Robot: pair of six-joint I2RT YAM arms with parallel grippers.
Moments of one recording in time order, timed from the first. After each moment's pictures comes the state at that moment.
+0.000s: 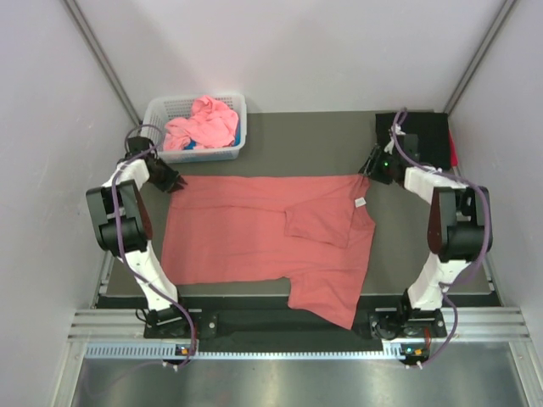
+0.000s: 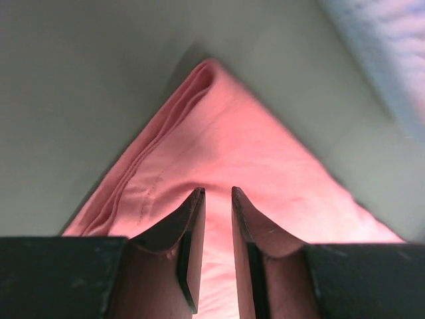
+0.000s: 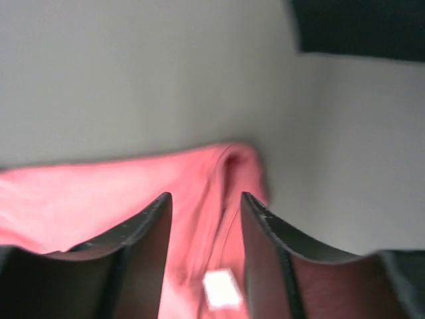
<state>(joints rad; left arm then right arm) 0.26 1.96 1.37 -0.48 0.29 -0.62 -0.01 1.85 1.12 -0.01 -0.29 0.42</state>
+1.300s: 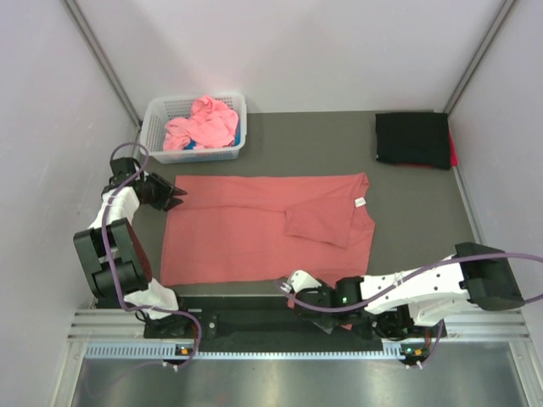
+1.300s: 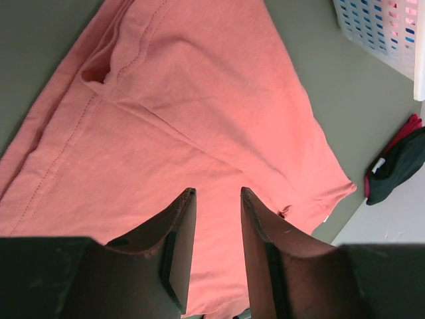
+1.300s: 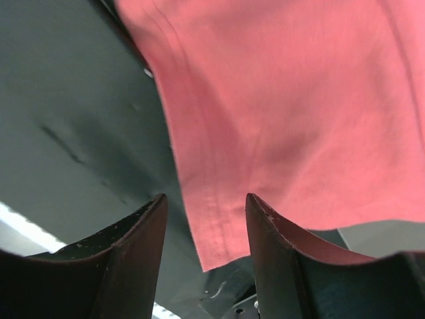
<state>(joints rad) 0.35 1.56 1.03 -0.46 0.48 -0.70 1.58 1.32 0.72 -0.72 0.30 0.54</state>
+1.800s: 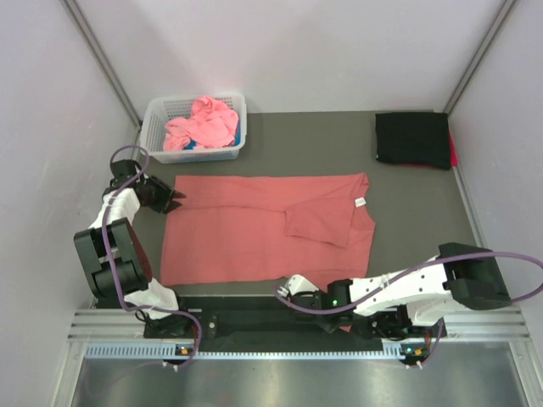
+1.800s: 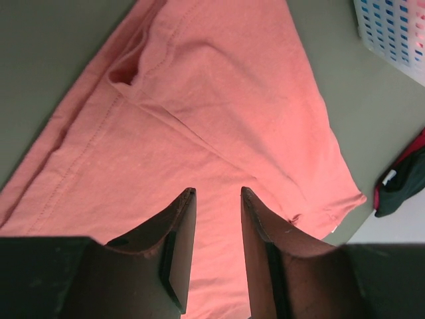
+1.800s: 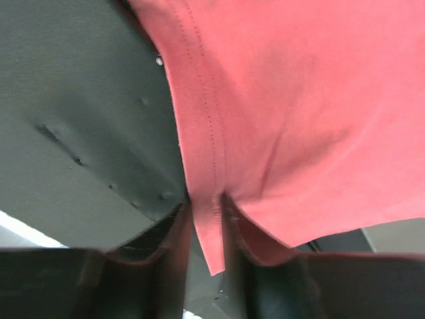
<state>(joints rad) 0.36 1.56 1.01 -0.45 0.45 -0.70 1.59 1.41 0.73 -0.73 0.26 0.58</state>
